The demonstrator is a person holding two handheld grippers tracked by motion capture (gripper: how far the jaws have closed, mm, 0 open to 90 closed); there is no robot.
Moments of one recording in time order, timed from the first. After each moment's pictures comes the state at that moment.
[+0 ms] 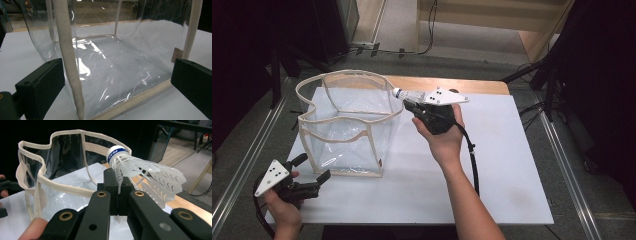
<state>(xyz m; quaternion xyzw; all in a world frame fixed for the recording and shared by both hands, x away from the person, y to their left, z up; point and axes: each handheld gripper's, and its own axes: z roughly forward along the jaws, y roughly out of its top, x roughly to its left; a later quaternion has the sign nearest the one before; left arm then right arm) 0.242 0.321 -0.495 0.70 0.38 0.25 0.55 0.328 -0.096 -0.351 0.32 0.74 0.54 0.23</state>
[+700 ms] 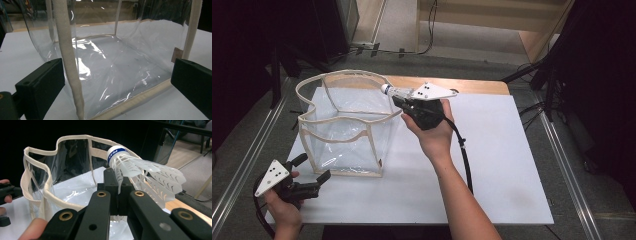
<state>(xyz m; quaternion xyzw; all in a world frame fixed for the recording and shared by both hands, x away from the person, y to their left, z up) 0.242 0.320 -0.495 0.70 0.38 0.25 0.55 0.338 -0.073 -0.343 0.31 0.75 0.55 0.22</state>
